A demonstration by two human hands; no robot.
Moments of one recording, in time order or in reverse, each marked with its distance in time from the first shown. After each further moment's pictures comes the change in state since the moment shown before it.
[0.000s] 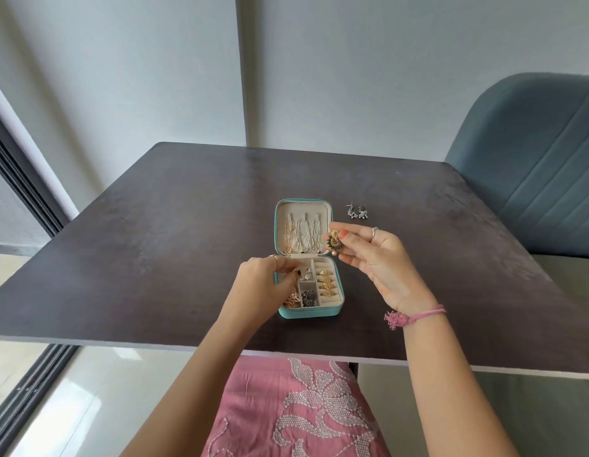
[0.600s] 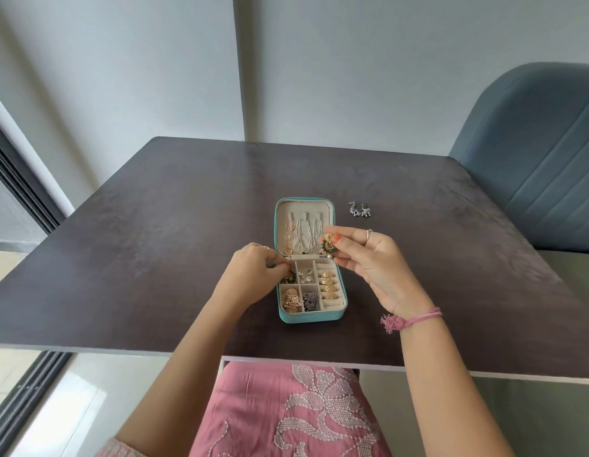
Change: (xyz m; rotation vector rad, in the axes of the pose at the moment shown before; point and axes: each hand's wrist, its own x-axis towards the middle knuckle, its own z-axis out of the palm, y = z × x) left_hand 0.038 -0.025 -0.004 0.074 -0.116 -0.109; right_hand 0.008 0.006 0.010 -0.006 -0.006 0.019
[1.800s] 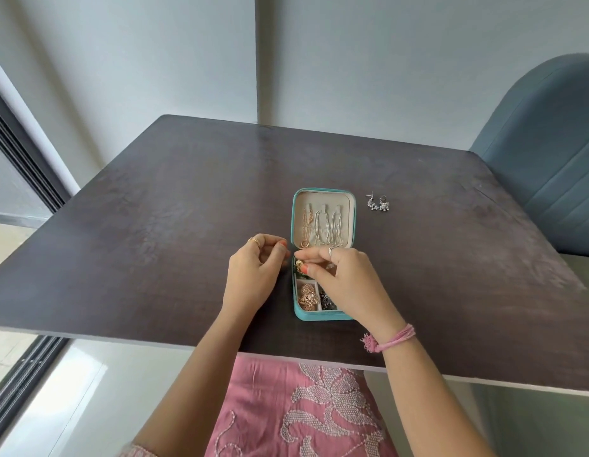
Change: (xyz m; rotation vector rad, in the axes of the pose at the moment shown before) left_hand -0.006 -0.025 0.018 -0.562 0.301 -0.125; right_hand -0.005 0.016 0.056 -0.743 -0.051 -0.186
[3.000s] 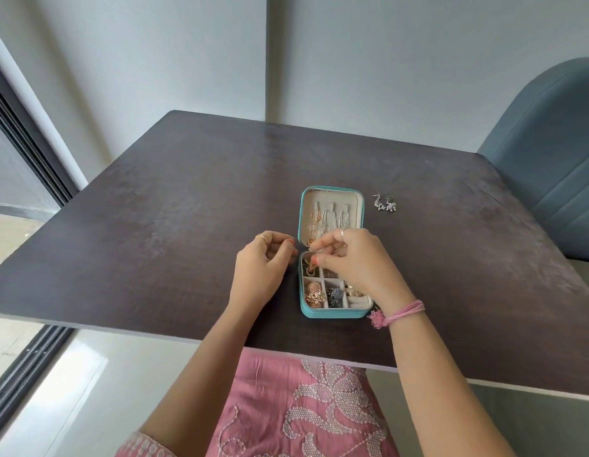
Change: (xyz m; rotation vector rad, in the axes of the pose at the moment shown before) left_hand 0.001 0.000 -0.001 0.021 -0.019 -0.001; right_hand 0.021 -0.006 -0.015 -0.129 -0.036 0.118
